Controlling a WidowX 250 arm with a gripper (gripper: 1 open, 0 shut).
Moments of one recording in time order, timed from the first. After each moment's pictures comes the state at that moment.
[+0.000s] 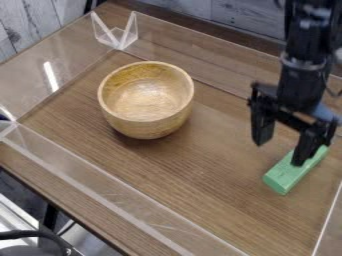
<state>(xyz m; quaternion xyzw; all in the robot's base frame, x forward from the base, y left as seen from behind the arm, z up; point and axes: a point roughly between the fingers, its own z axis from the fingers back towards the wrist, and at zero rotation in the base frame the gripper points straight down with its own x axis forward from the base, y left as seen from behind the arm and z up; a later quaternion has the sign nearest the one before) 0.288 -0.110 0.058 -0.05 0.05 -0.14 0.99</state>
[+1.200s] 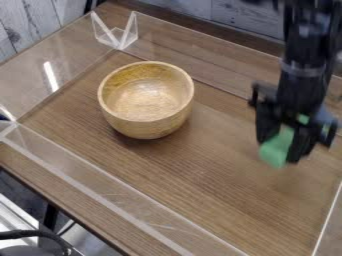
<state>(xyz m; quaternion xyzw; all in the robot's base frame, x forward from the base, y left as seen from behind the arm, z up) 0.288 -0.099 0.088 -0.05 0.00 -0.14 0.99</state>
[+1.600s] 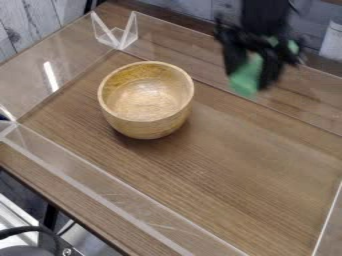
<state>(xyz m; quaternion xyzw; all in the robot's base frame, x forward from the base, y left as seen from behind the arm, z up) 0.310 -0.011 0.137 -0.04 -0.03 -0.03 1.00</state>
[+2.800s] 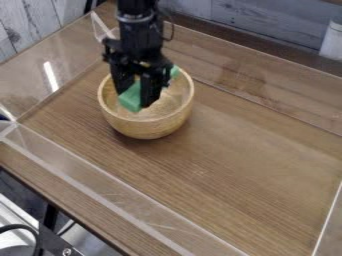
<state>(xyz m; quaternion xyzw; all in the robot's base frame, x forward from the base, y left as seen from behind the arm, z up) 0.262 0.091 0.073 0.01 0.02 0.00 1.00</state>
